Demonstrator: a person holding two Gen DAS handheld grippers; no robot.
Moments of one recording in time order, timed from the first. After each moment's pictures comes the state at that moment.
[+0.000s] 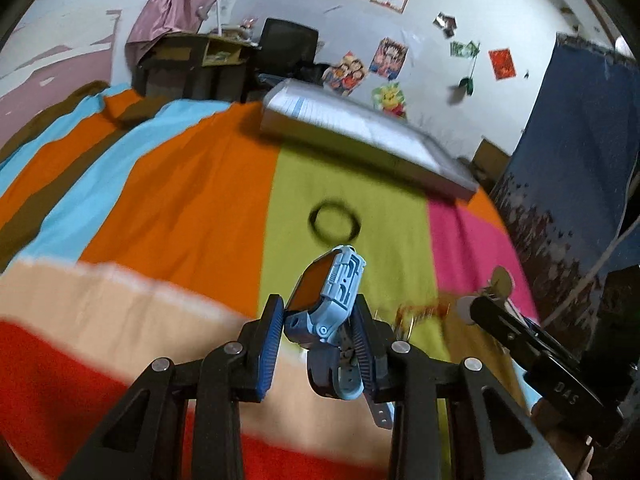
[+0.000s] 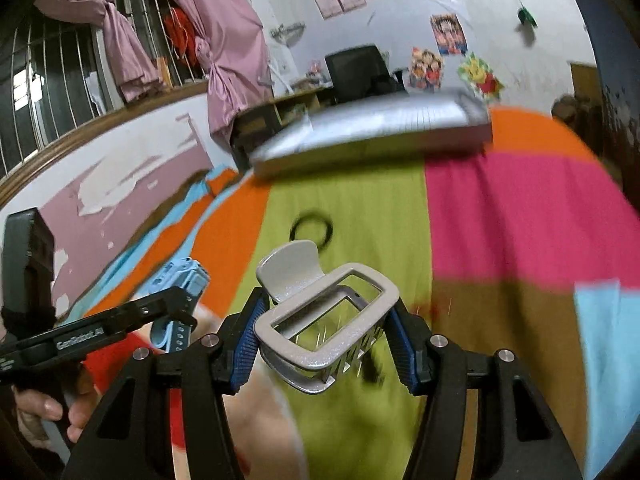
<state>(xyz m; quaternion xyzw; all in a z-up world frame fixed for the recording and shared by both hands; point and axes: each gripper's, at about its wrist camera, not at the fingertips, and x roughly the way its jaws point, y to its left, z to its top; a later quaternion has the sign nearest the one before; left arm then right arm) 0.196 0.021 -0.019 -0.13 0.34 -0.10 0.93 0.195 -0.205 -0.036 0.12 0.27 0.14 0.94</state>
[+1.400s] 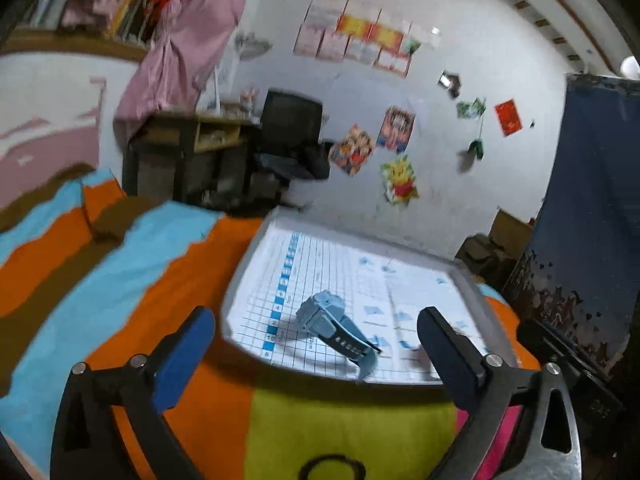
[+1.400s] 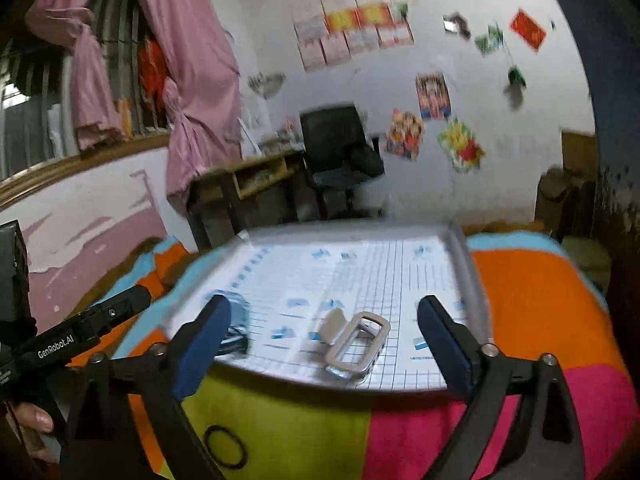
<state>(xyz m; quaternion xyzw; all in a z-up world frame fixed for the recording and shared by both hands) 0.347 0.008 0.062 -0.12 0.20 -0.06 0.97 0.346 -0.227 0.069 0.09 0.17 0.08 0.98</state>
